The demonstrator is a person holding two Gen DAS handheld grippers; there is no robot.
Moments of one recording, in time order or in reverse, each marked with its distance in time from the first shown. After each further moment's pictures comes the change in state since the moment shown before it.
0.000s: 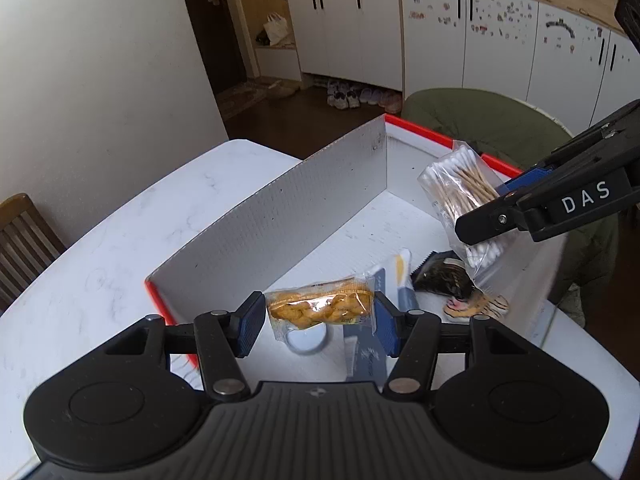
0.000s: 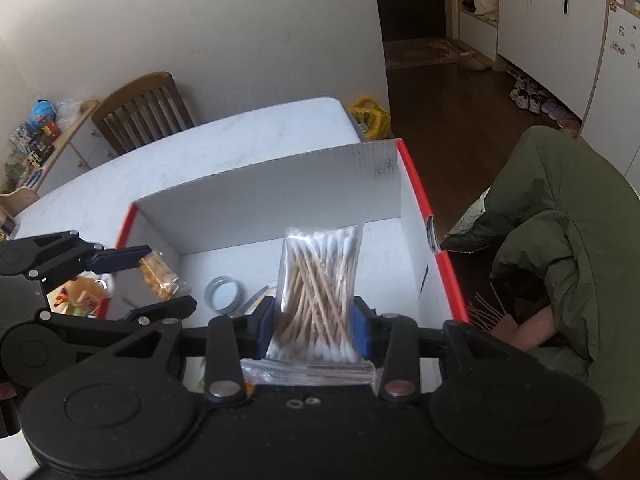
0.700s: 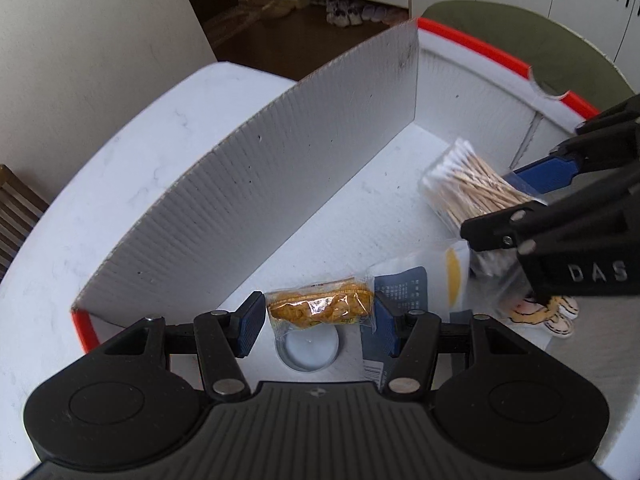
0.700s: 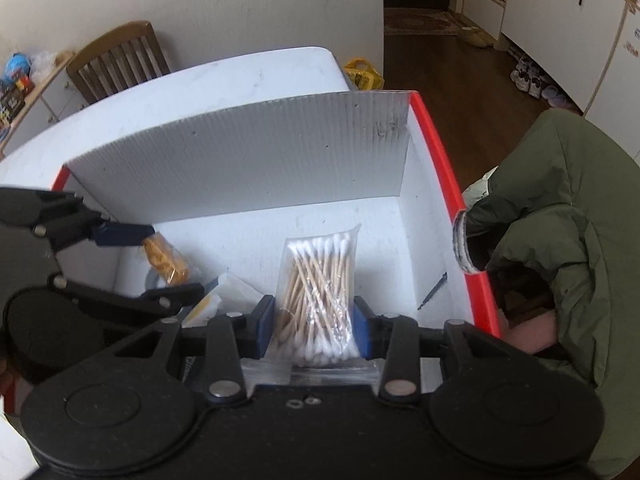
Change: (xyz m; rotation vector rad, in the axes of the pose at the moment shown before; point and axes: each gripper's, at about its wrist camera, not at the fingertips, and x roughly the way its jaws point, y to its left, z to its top) left arm 0.089 0.001 0.022 0.029 0.273 0.012; right arm 0.065 0.002 0.008 -0.078 0.118 -0.077
